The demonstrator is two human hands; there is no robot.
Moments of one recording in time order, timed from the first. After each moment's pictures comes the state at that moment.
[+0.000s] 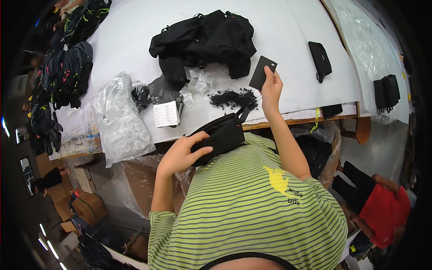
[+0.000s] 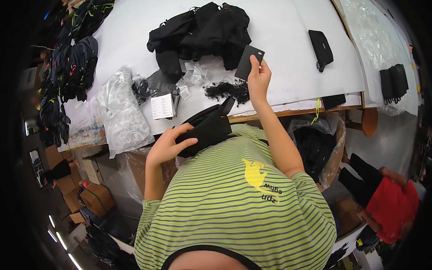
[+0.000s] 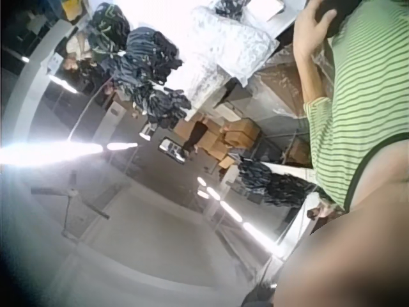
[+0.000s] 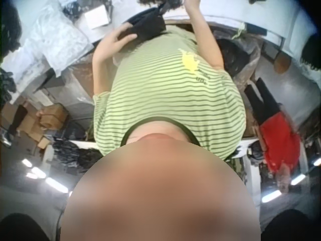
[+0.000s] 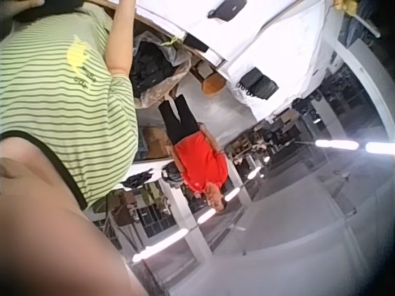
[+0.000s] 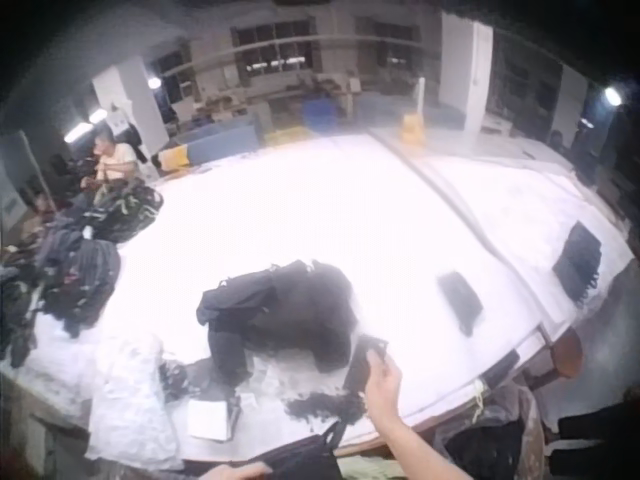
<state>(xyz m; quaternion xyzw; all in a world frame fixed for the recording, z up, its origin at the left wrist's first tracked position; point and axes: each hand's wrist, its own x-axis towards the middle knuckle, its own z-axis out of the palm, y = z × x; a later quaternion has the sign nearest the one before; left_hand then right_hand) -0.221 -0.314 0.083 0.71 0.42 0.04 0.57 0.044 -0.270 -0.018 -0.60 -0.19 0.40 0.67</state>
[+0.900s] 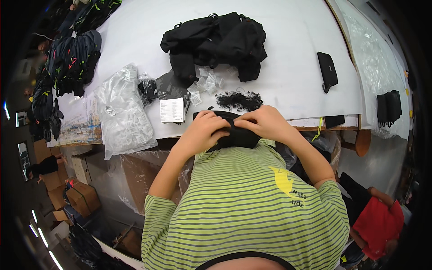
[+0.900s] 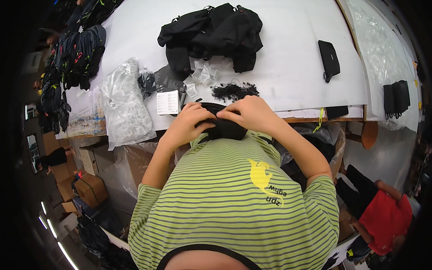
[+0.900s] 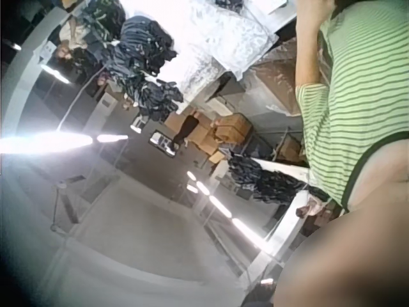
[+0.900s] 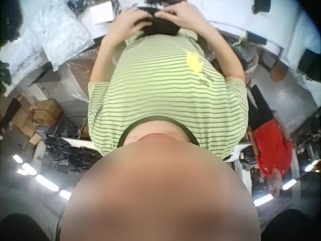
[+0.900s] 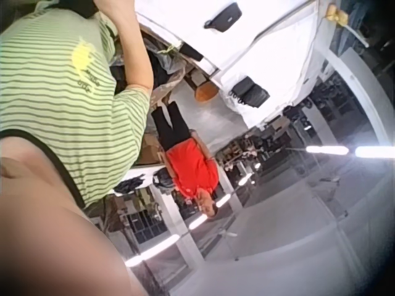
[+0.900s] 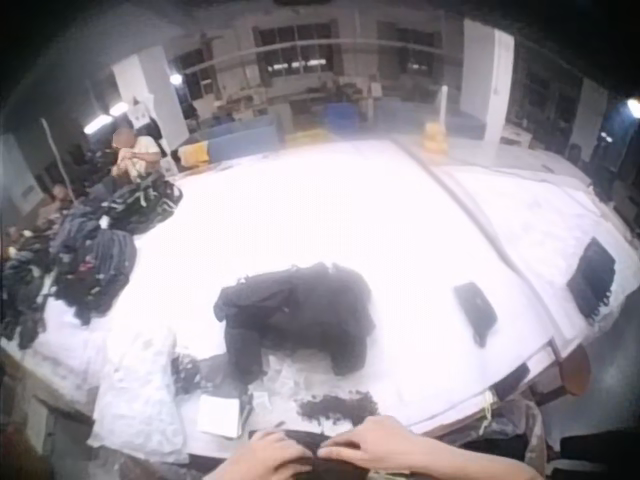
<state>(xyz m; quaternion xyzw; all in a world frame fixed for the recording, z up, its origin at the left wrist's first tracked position) -0.194 -0.286 0.060 0.87 0.31 0.08 0.36 0.031 -0.310 0.054 -0.53 -0.75 0.38 0.11</state>
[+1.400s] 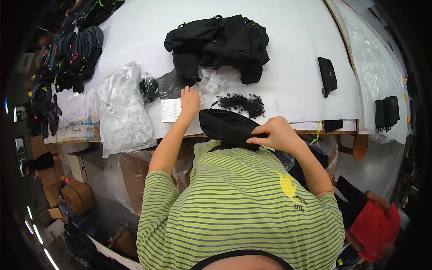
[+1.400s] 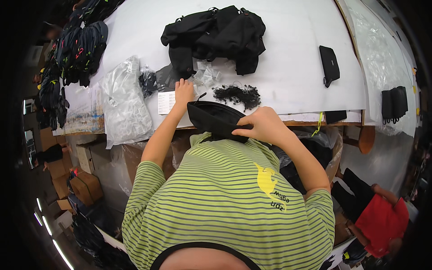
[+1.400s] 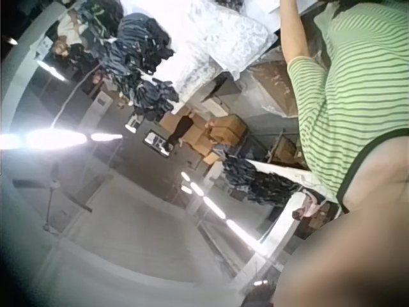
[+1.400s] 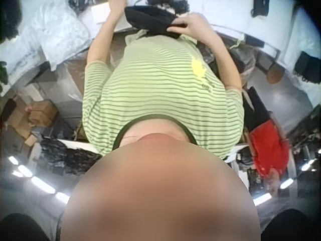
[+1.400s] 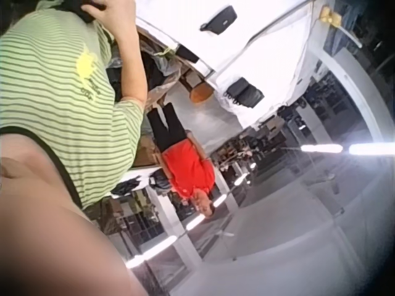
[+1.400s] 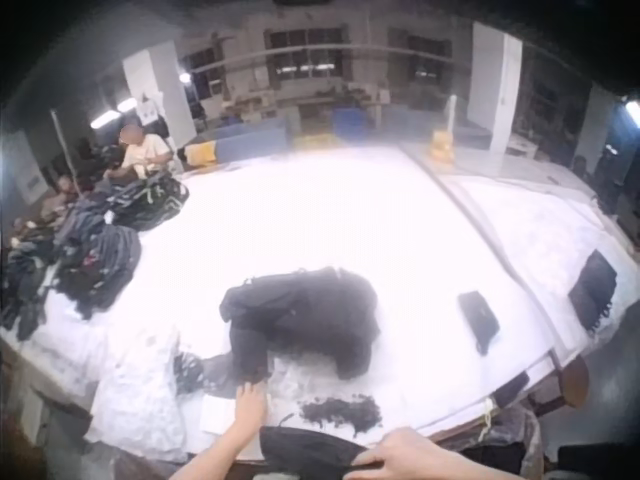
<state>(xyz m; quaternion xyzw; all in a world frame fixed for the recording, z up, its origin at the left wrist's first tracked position) -0.243 -0.202 -0.145 0.86 0.50 0.00 -0.07 0.045 -0.335 0.061 -0.50 -0.78 0.36 0.12</state>
